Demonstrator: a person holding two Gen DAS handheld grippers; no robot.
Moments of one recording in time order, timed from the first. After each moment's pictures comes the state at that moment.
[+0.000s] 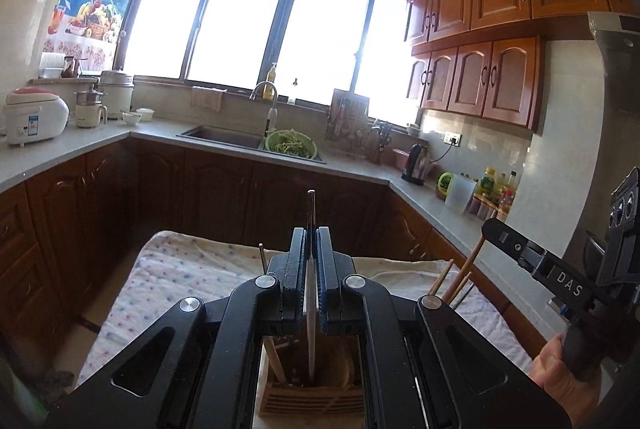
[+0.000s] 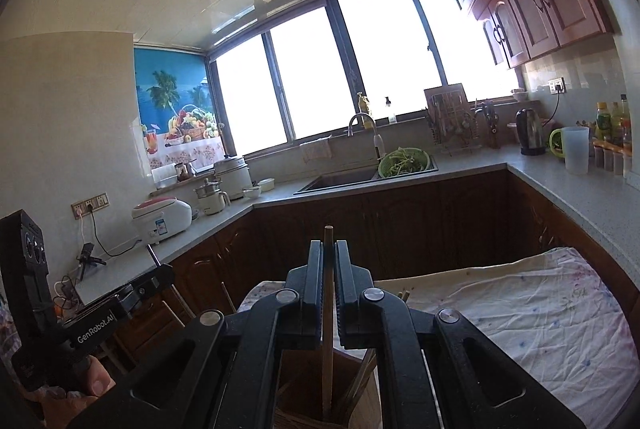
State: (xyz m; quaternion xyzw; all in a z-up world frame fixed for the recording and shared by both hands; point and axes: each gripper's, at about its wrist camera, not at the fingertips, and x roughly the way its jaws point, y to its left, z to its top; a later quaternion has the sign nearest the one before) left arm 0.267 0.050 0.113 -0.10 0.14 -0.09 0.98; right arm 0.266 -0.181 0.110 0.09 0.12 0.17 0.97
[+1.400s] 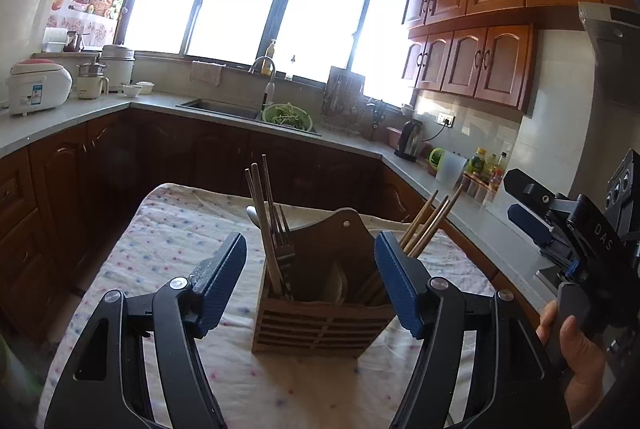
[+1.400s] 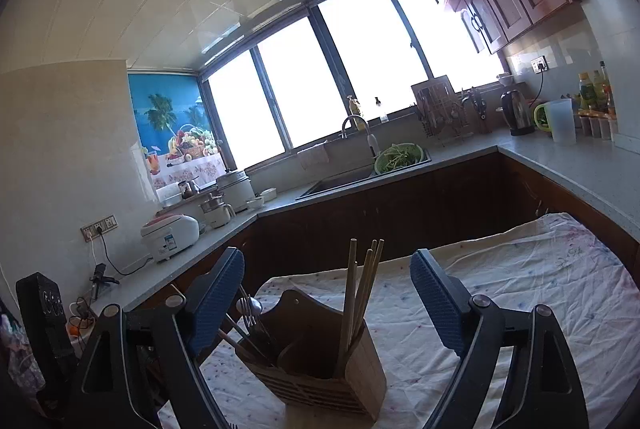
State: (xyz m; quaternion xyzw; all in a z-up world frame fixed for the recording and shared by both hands) left arm 0.201 0.045 0.079 -0.12 0.17 -0.10 0.97; right arm 0.221 -0.216 0.096 0.15 0.11 0.17 0.97
